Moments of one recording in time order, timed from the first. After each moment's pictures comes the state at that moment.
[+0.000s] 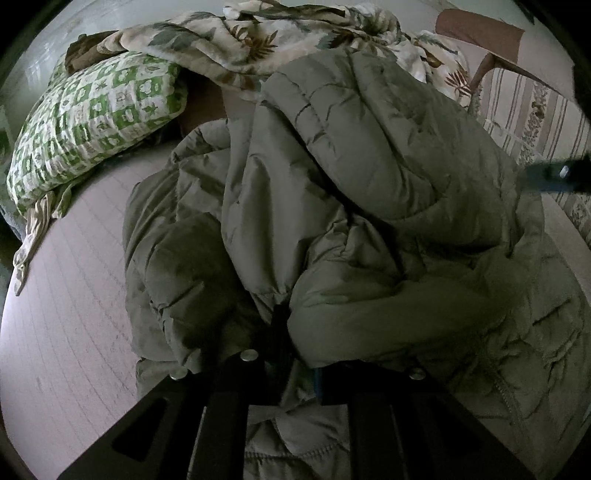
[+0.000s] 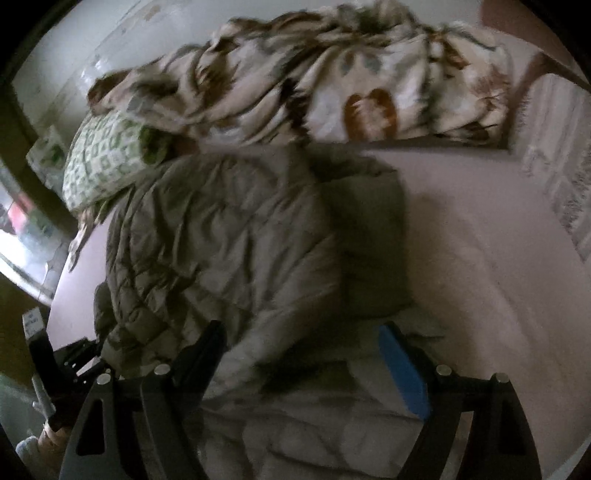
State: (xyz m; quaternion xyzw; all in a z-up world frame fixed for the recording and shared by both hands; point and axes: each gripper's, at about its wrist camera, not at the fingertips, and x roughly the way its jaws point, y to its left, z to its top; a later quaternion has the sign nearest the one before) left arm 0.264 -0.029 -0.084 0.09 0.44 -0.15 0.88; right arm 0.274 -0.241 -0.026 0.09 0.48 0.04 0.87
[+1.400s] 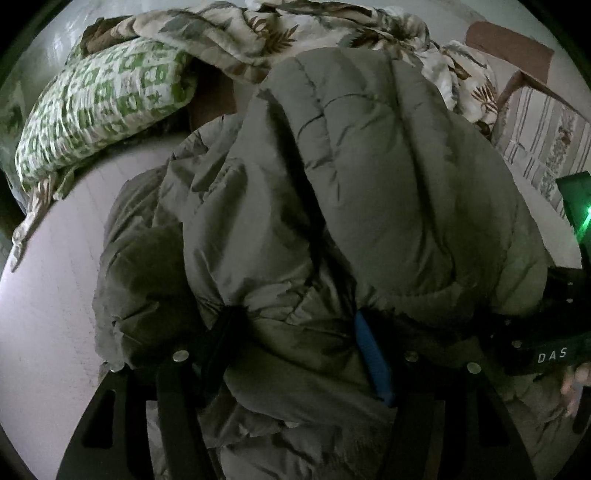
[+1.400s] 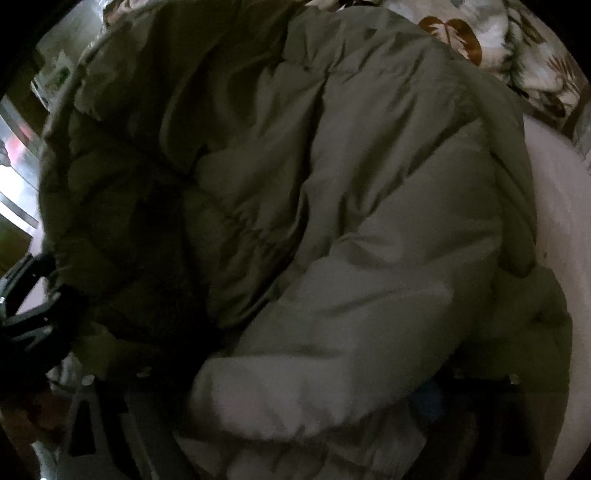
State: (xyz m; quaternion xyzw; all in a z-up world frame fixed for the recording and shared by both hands) left arm 0.287 -0.058 -0.090 0.05 0.45 -0.11 0.89; right arm 0.321 -0.189 -0.120 0.03 0.56 0.06 0.83
